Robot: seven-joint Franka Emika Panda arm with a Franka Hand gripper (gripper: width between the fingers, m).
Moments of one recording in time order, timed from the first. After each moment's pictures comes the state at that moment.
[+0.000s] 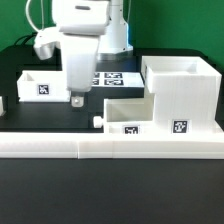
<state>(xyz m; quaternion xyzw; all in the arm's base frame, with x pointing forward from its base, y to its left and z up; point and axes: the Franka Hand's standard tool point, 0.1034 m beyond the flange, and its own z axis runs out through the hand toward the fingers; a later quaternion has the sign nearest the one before) 0.564 -0.077 0.048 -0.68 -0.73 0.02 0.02</state>
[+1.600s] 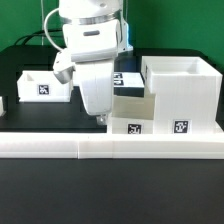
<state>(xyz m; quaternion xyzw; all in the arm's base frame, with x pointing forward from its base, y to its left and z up) 0.571 -0.027 0.027 -0.72 -0.69 -0.01 0.08</state>
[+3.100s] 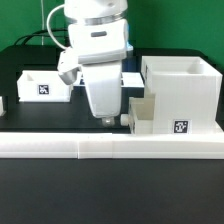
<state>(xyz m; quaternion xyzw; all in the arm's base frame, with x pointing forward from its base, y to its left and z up) 0.567 -0.026 0.025 -0.71 -0.70 0.01 0.09</state>
